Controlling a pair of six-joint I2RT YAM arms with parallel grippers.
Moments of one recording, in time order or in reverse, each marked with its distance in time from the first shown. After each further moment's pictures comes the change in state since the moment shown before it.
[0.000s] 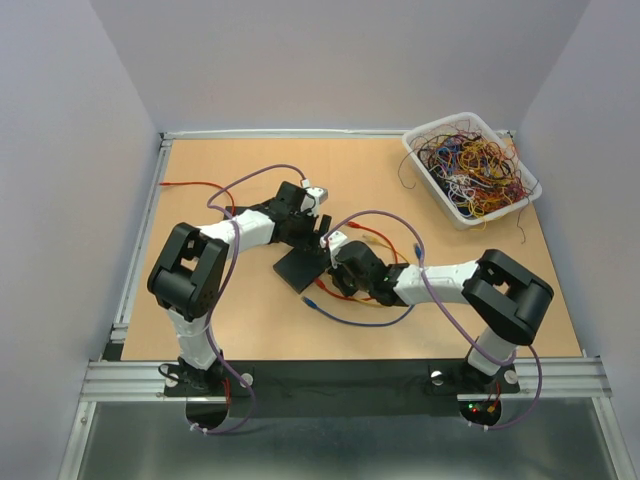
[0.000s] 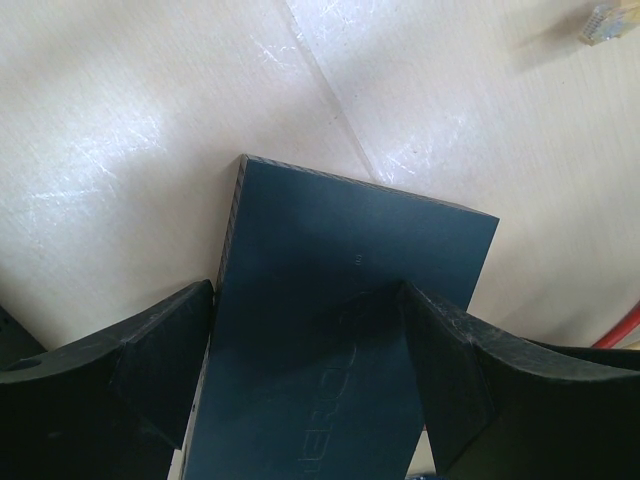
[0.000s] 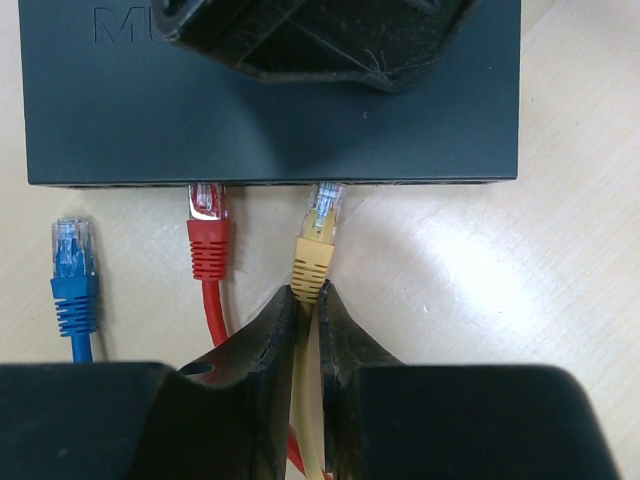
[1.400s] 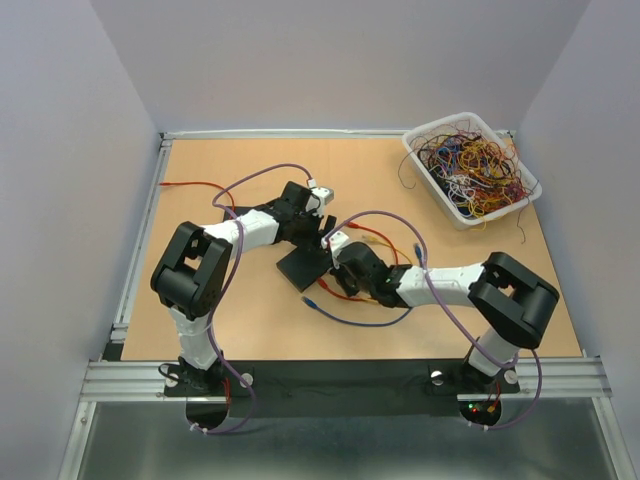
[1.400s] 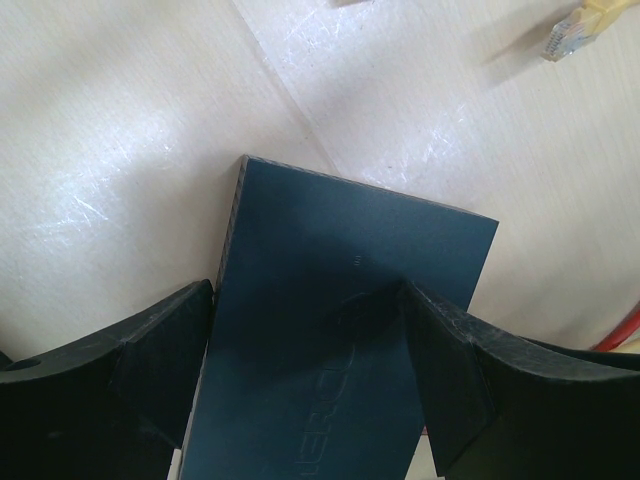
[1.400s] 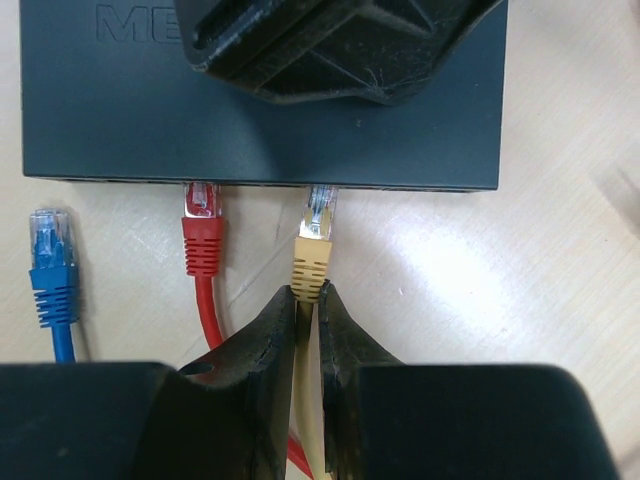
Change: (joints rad) left arm -0.027 0.018 0.017 0.017 -0.002 0.021; right arm 0.006 -0.030 -0.011 -0.019 0.058 -0.029
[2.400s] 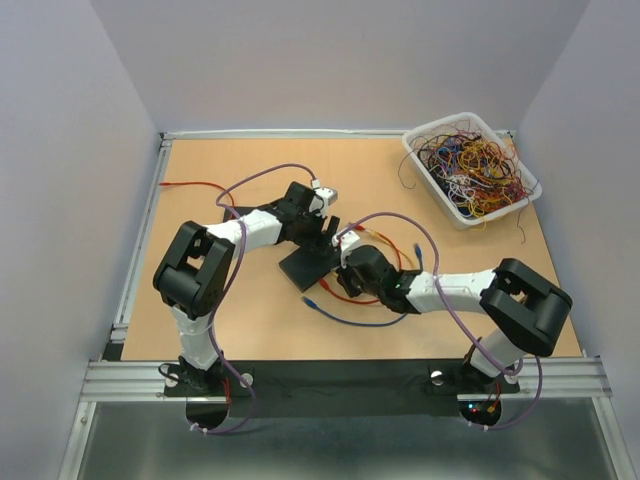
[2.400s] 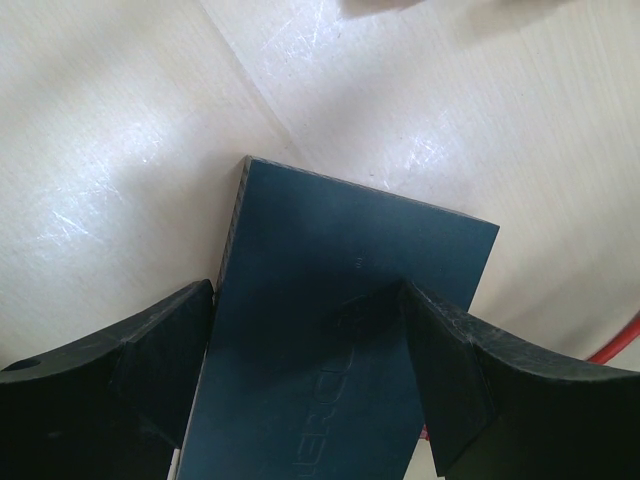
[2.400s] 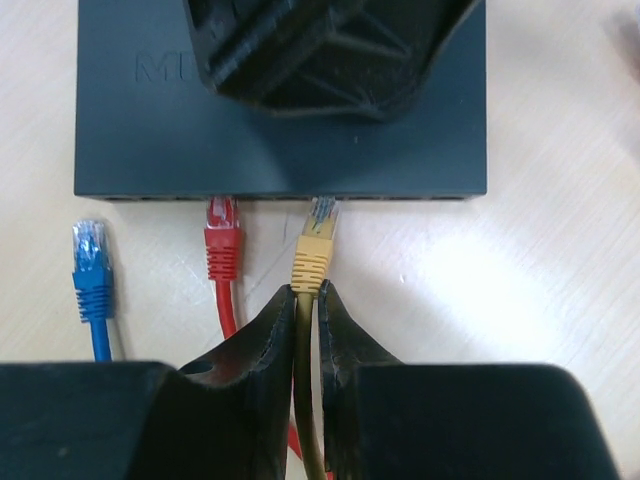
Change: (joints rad) left arm -0.018 0.011 0.015 -0.002 -0.006 0.000; right arm -0.002 -0.077 -0.079 0.090 -0.010 0.080
